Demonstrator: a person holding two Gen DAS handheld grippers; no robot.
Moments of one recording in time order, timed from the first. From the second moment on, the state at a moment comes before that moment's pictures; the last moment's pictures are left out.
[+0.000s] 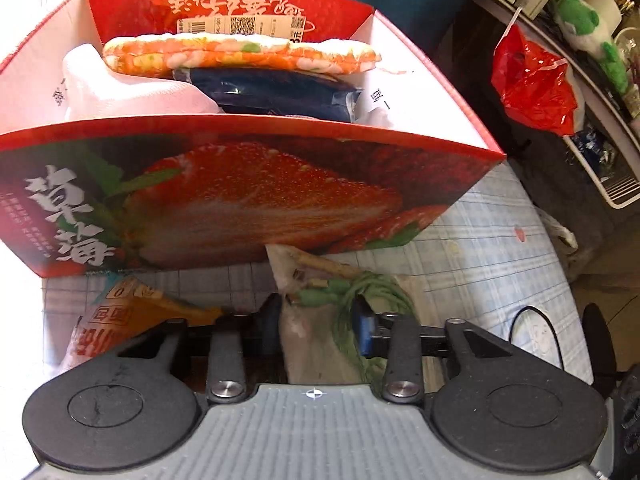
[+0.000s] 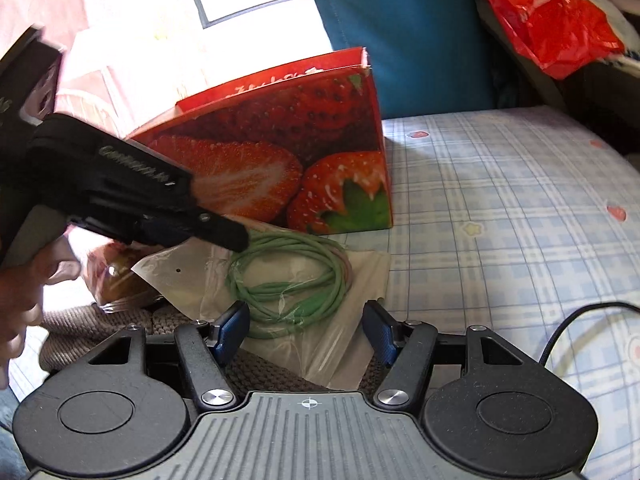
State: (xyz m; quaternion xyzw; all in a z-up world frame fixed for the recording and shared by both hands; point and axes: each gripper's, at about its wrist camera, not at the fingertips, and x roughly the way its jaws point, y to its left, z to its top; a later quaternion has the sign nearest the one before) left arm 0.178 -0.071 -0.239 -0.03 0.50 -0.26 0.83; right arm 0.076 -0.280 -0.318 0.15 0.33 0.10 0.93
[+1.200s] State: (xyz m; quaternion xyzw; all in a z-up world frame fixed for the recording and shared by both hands) left arm 0.082 0.013 -0.228 -0.06 0.42 -0.24 0.87; right arm 0.094 -0.257 -0.300 0.15 0.33 0.18 0.92
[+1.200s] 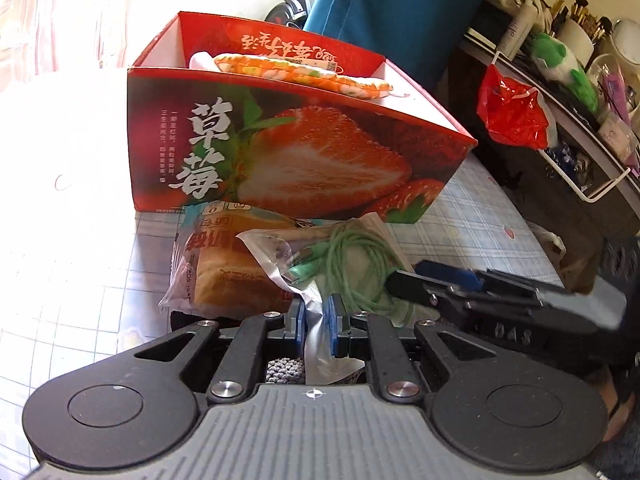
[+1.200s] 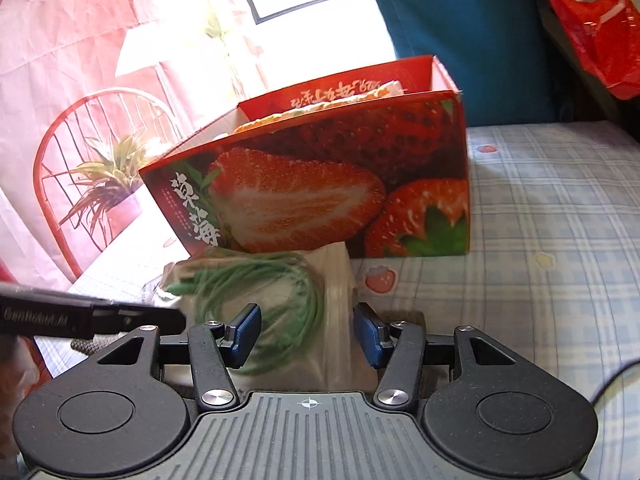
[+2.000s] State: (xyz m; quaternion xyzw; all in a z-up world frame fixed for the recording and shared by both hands) left arm 0.073 0.020 -0.247 -0.09 0.41 -0.23 0.88; right arm 0.064 -0.243 -0.285 0.10 0.29 0.20 0.93
